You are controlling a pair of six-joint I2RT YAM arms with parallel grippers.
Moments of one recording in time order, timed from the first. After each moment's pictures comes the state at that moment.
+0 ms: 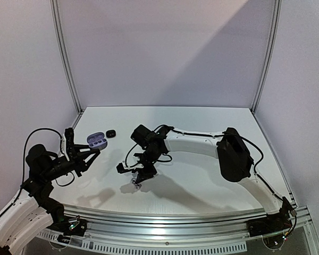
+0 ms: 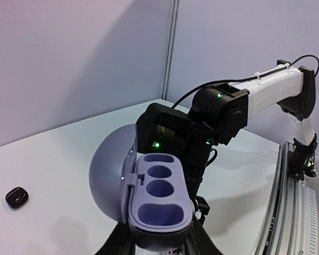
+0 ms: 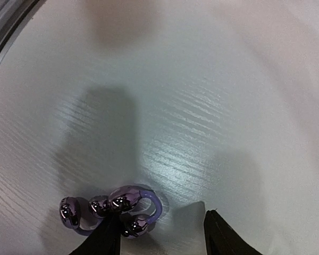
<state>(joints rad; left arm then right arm) -0.29 0.43 0.20 0.22 0.62 -0.13 1.03 2.56 2.22 -0.81 -0.40 -0.93</state>
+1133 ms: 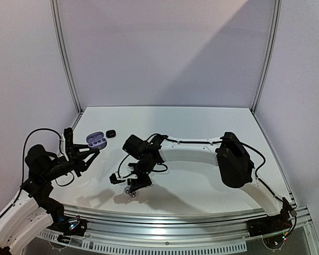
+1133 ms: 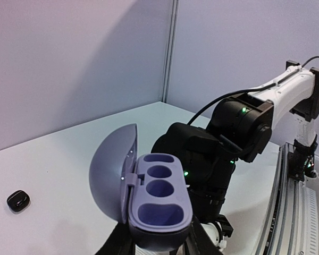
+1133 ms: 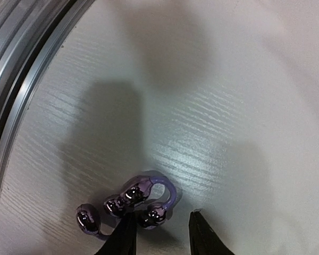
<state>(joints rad) -0.29 0.42 0.20 0.22 0.62 -0.13 1.12 2.53 2.15 -0.79 -0.35 -0.81</state>
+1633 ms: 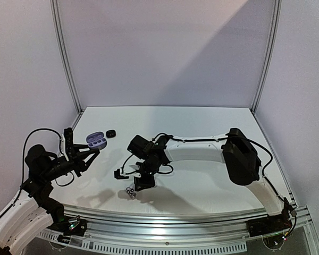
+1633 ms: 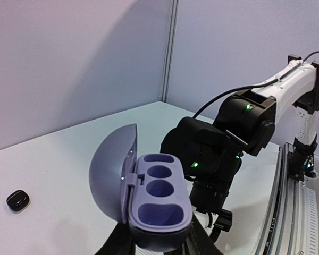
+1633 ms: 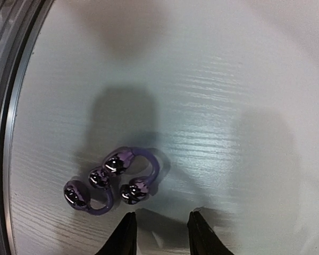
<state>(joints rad) -0.29 0.42 0.20 0.22 0.62 -0.13 1.11 2.43 1.99 -0.72 -0.29 -0.55</state>
